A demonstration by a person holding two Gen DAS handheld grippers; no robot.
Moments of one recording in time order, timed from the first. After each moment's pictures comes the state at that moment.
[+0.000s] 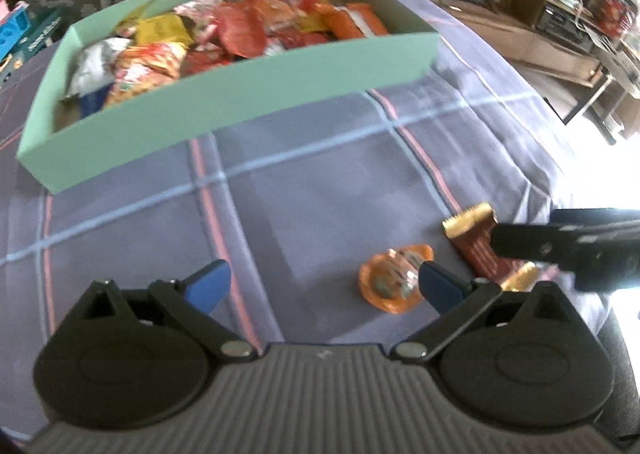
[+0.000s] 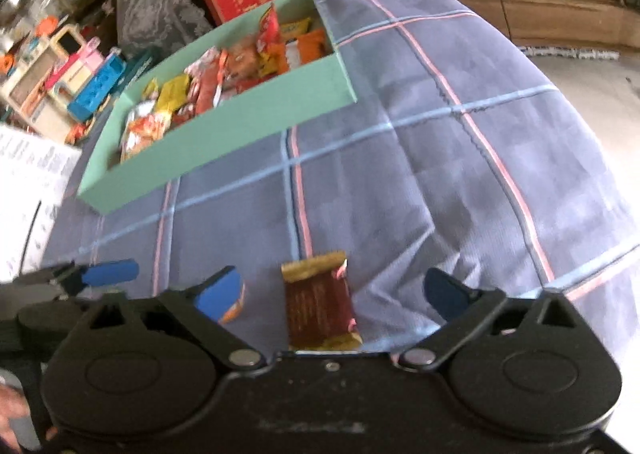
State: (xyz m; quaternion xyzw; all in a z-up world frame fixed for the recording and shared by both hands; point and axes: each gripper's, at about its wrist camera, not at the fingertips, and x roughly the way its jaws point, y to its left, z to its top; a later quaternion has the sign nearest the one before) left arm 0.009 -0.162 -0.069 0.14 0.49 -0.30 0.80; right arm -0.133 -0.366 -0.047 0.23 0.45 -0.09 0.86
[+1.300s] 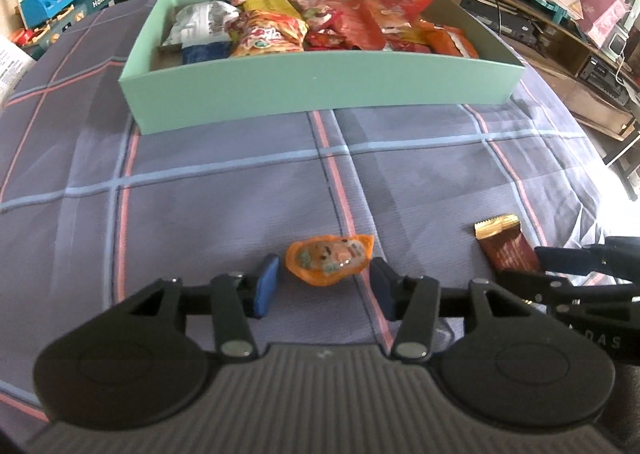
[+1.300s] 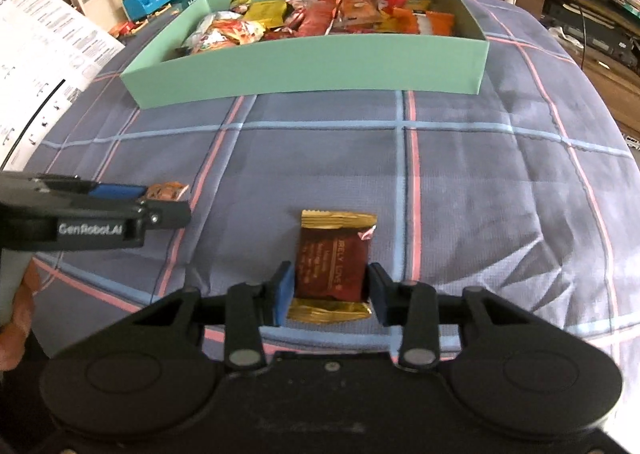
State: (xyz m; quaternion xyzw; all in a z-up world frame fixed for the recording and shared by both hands) left arm 0.026 -0.079 -0.070 0.08 0.49 -0.23 0.84; right arm -0.100 -0.278 -0.054 0.08 0.48 -0.02 0.87
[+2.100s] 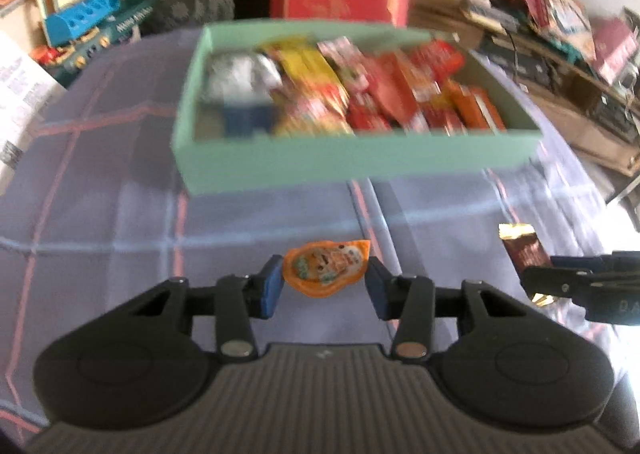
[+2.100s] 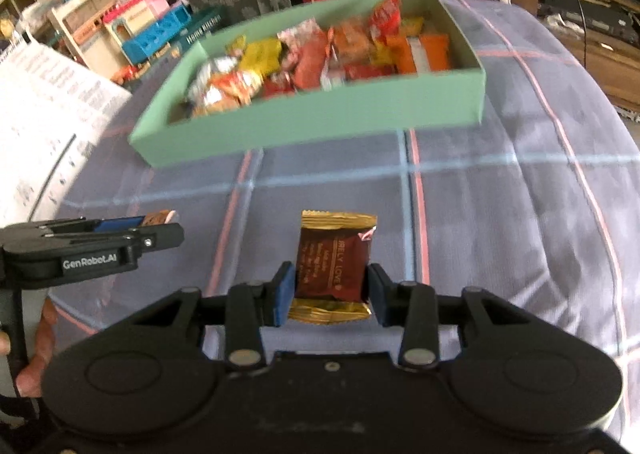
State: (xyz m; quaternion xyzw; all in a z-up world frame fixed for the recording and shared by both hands) left arm 0.060 -0.055 -0.027 0.05 0.45 -0.21 0.87; right arm -0.076 -0.303 -0.020 0.16 0.45 -0.01 0.88
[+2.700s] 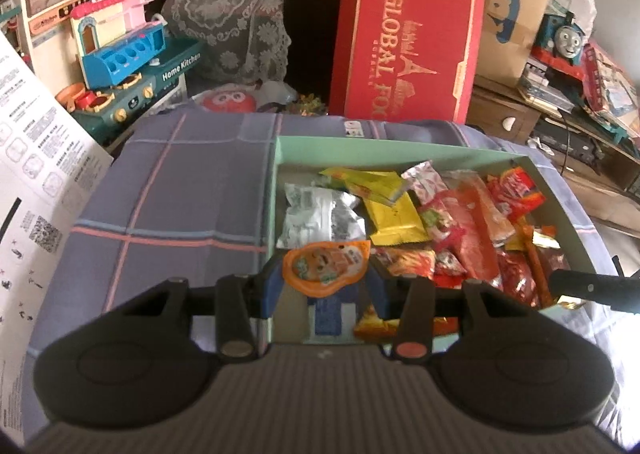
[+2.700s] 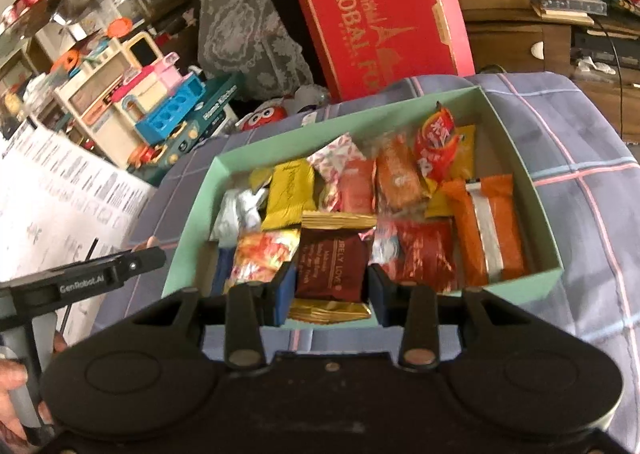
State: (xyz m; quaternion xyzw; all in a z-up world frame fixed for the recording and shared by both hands) left arm 0.188 -0.042 0.026 0.02 0.41 -0.15 0.90; right arm 0.051 -0.325 0.026 0.21 0.40 0.00 0.89
